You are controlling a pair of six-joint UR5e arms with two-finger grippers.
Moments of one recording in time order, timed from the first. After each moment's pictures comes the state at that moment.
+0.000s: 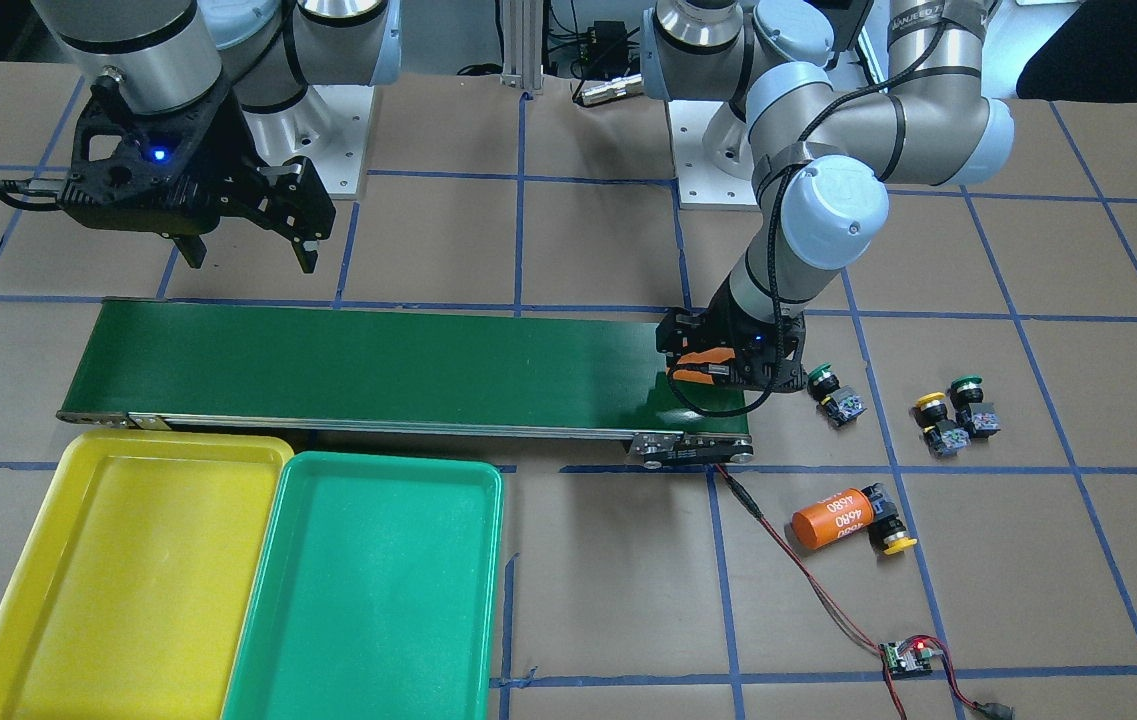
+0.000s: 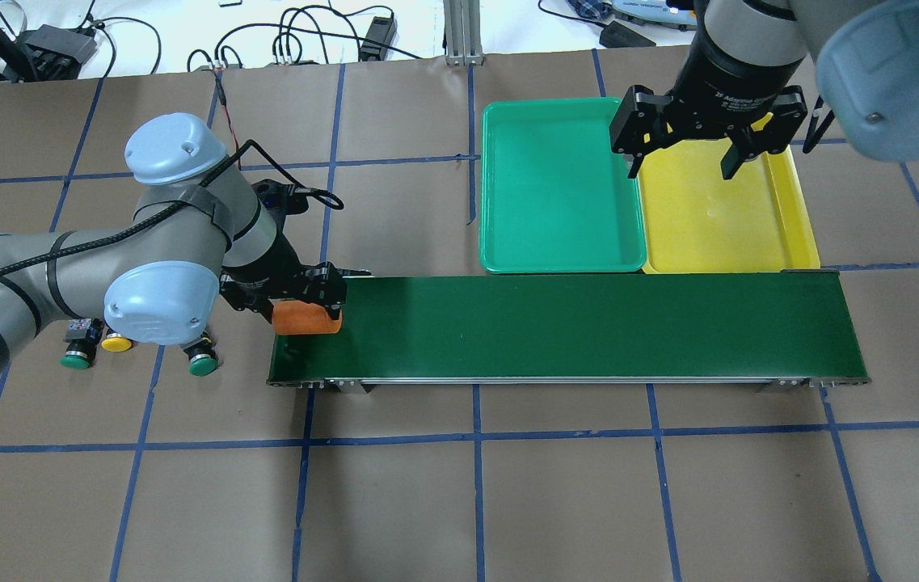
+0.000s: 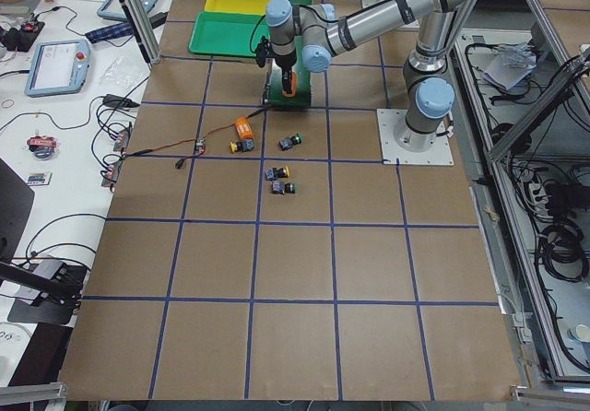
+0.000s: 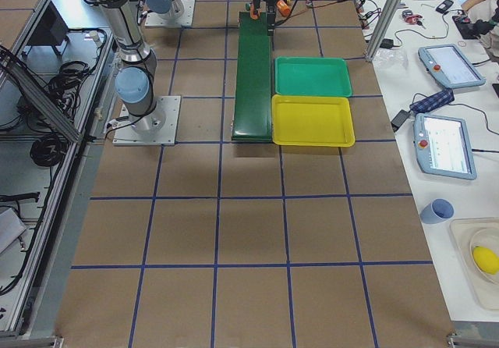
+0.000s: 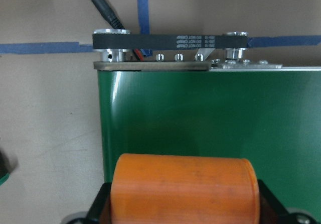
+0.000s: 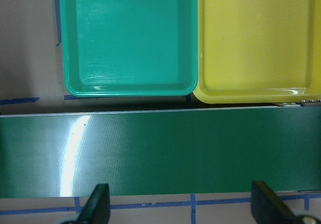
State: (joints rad) left arm -1.56 -1.71 -2.00 -1.11 1.48 0.04; right arm 1.62 -1.56 1.56 -1.62 -1.55 0.11
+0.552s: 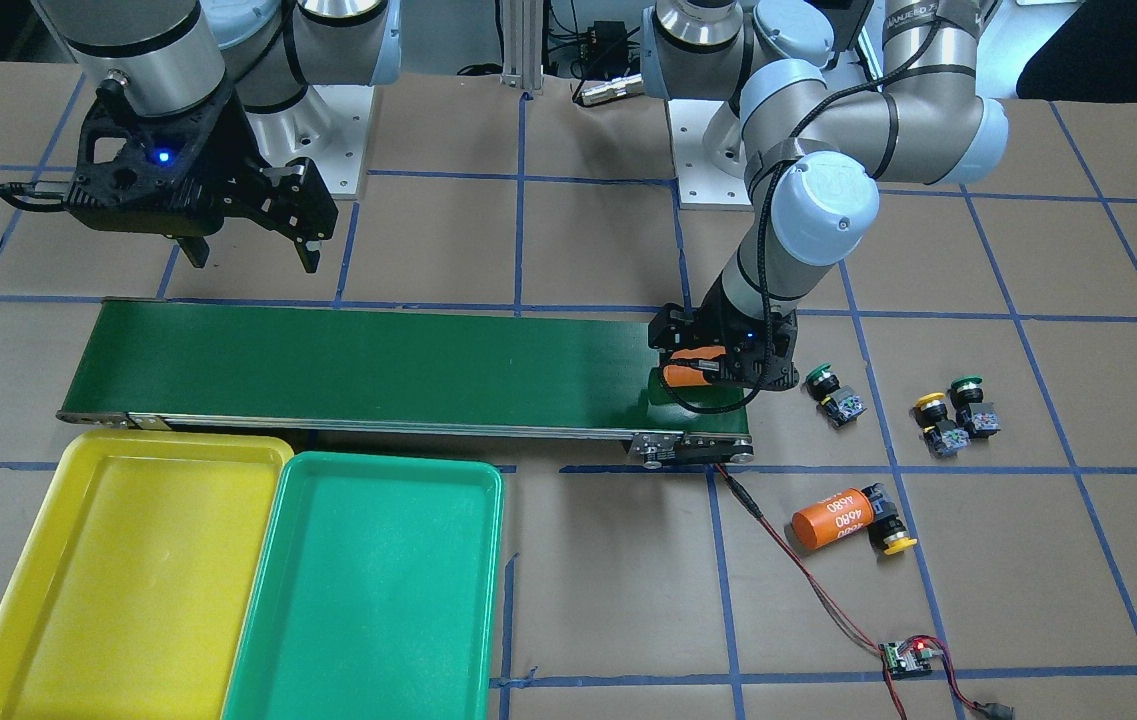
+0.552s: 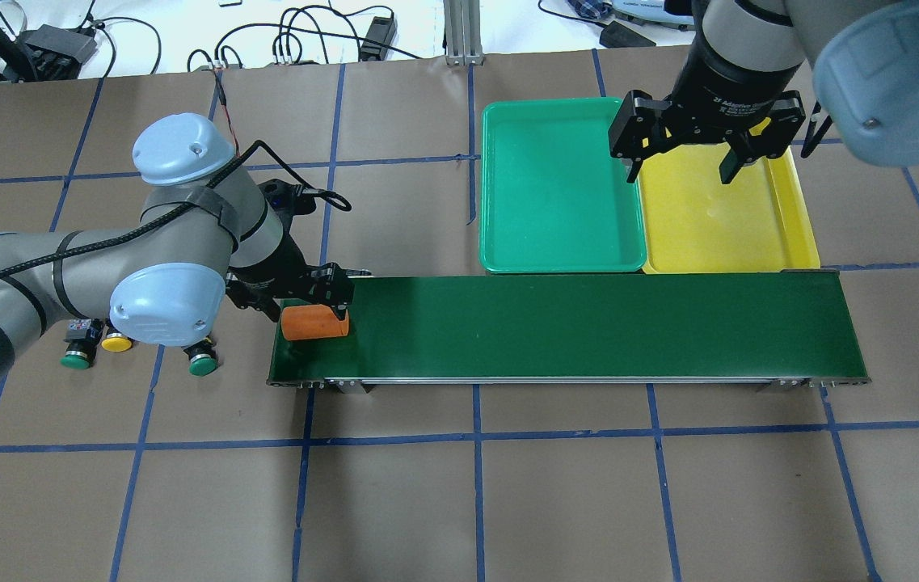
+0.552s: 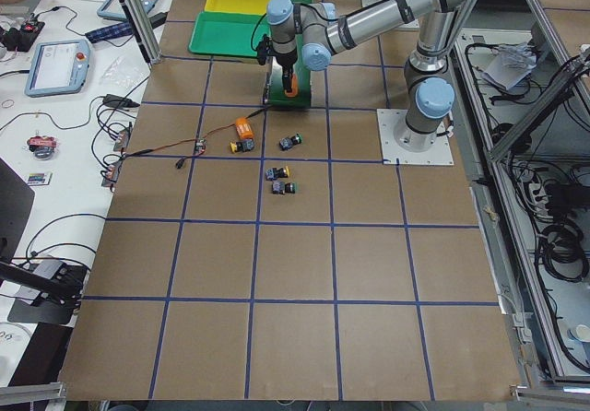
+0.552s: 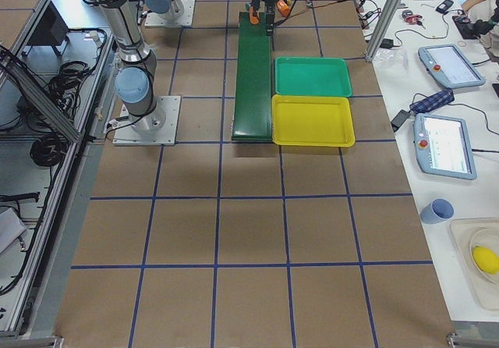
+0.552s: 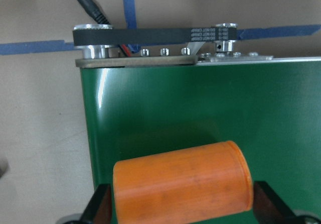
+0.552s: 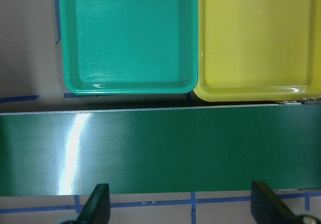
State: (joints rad) left arm -1.58 -1.70 -1.99 -1.11 1.49 0.05; right arm 1.62 -1.56 1.57 -1.62 -1.55 0.11
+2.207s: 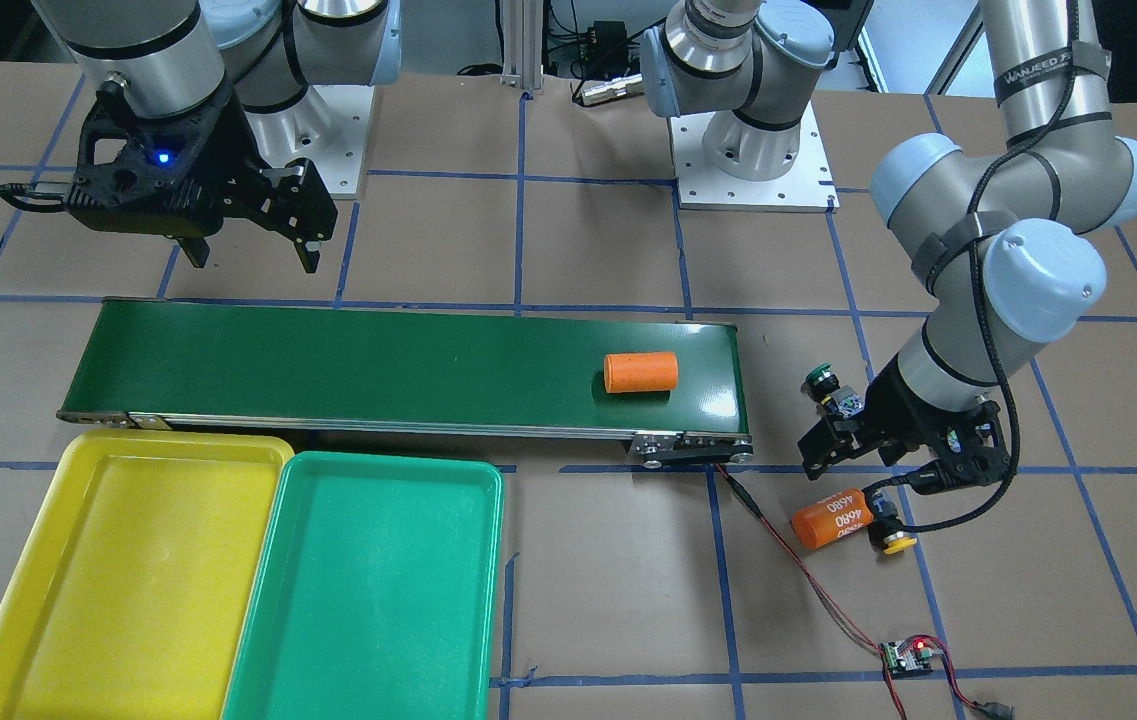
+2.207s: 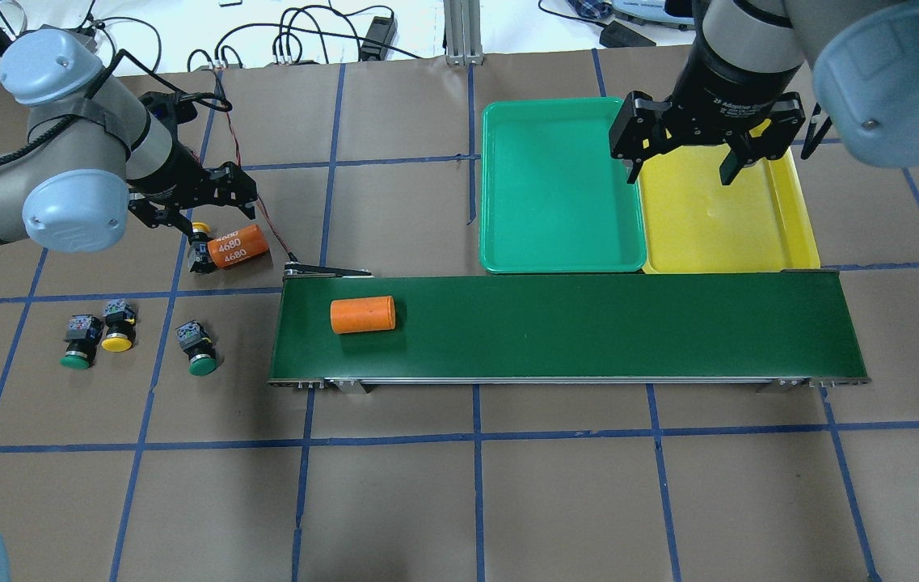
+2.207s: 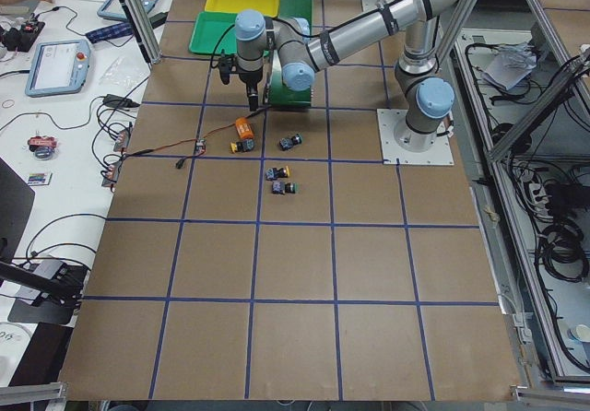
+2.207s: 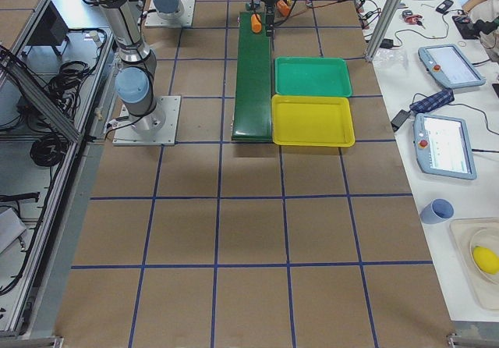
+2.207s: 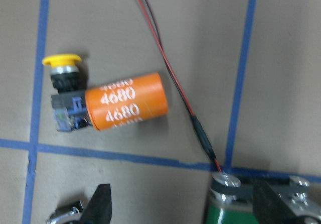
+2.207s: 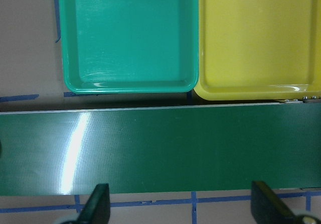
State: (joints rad) left arm -1.34 -1.87 -1.78 -1.00 1.48 0.02; right arm 1.62 -1.56 1.57 -1.62 -1.55 0.11
